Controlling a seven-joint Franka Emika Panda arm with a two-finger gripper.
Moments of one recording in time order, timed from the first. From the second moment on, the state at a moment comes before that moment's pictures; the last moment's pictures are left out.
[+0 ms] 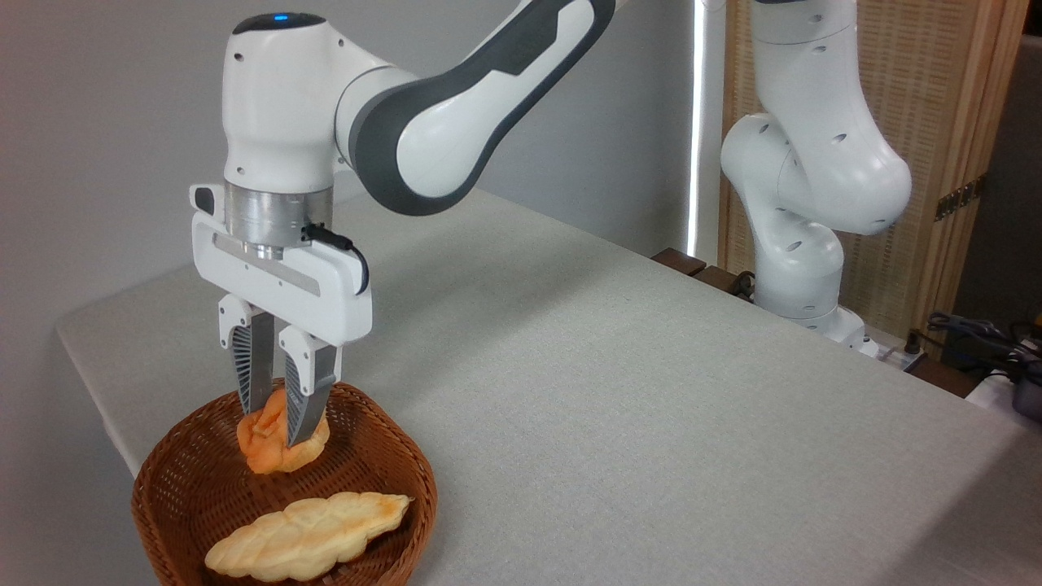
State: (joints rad) arm -0.13 0.19 -0.06 -1.80 0.04 2.30 0.29
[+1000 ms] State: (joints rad) arm -0.15 0.01 -0.09 -1.92 0.04 1.93 0.42
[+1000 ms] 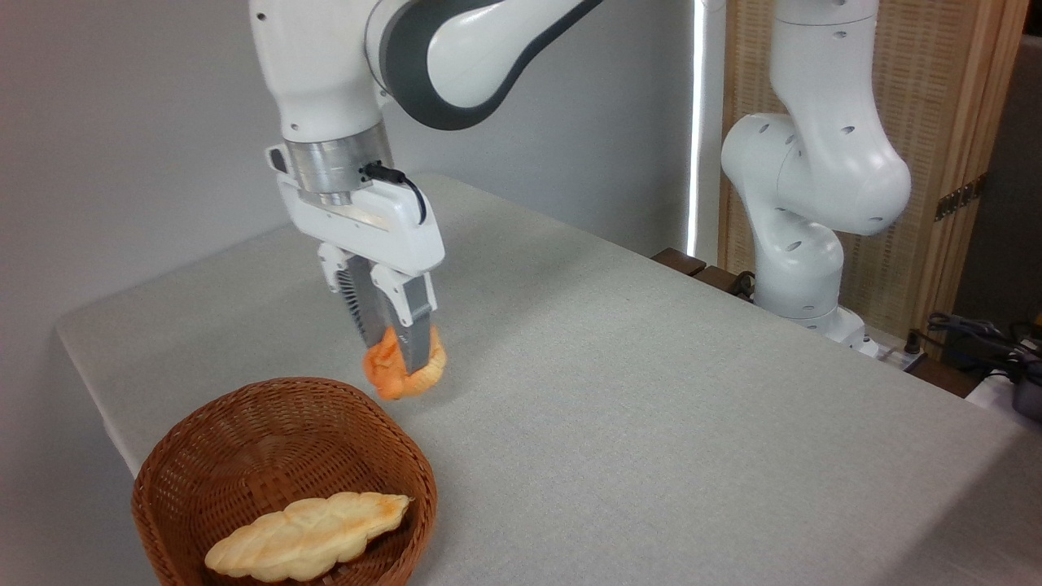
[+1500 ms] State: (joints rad) arm -0.19 -0.02 -0.09 -2.01 0.04 1.93 0.47
